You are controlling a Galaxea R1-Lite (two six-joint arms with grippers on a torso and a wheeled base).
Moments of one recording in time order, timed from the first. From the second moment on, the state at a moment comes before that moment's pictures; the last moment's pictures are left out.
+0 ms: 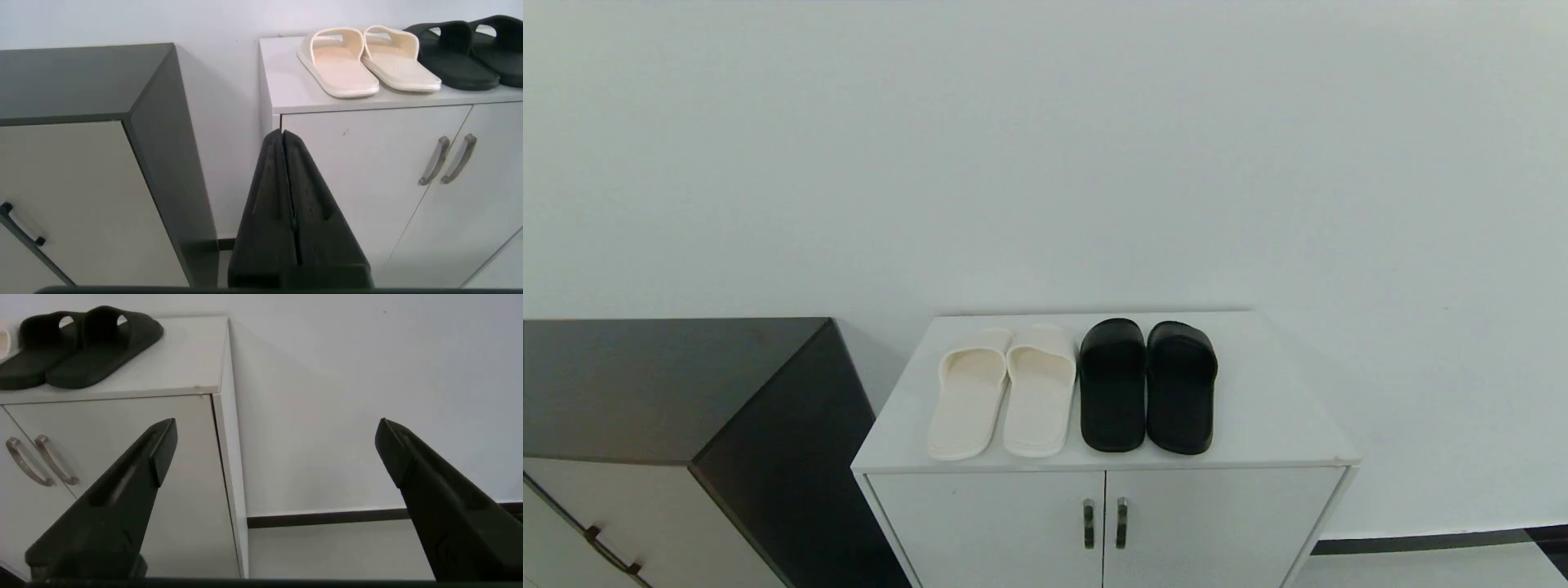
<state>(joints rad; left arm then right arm) 0.00 0.00 0.00 0.00 -0.01 0.02 0.00 0.00 0.00 0.00 -0.05 -0.02</state>
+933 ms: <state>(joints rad) 0.00 0.00 0.00 0.00 -0.01 0.02 0.00 0.00 0.00 -0.01 -0.03 -0.07</state>
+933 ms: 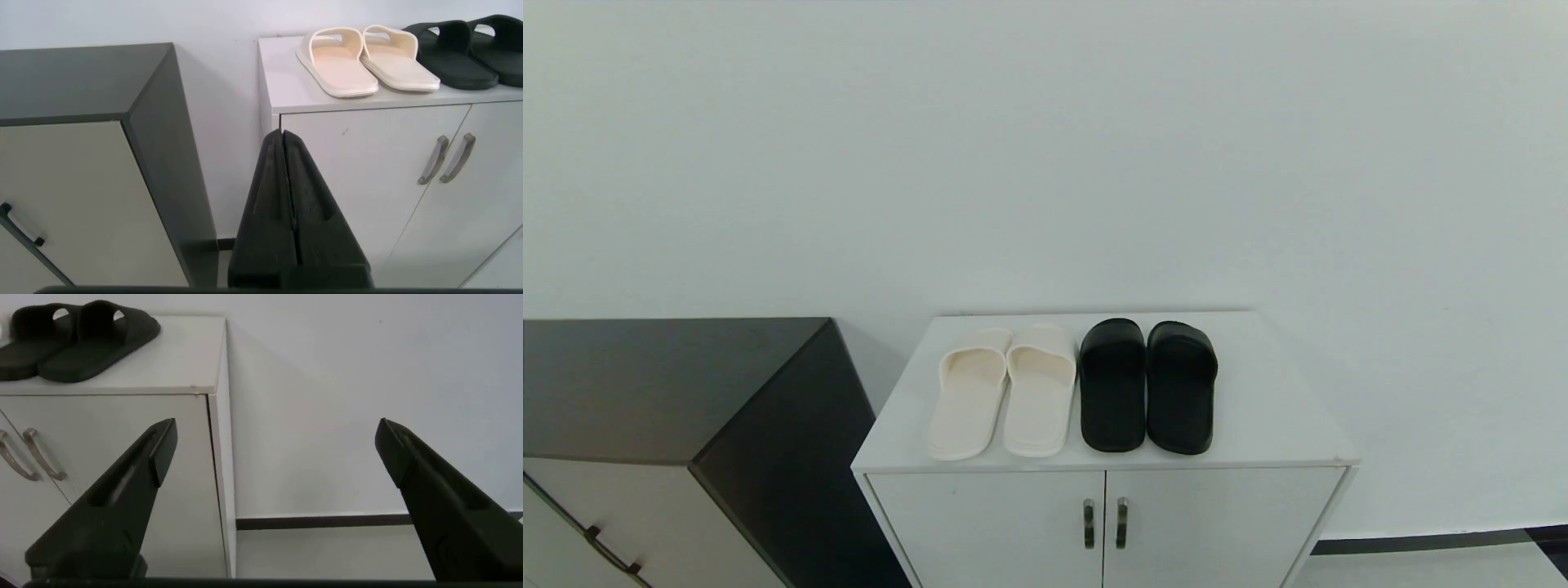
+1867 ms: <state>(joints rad) 0.00 0.00 0.00 0.00 -0.02 0.01 0.25 0.73 -0.72 -0.06 0.00 0.17</state>
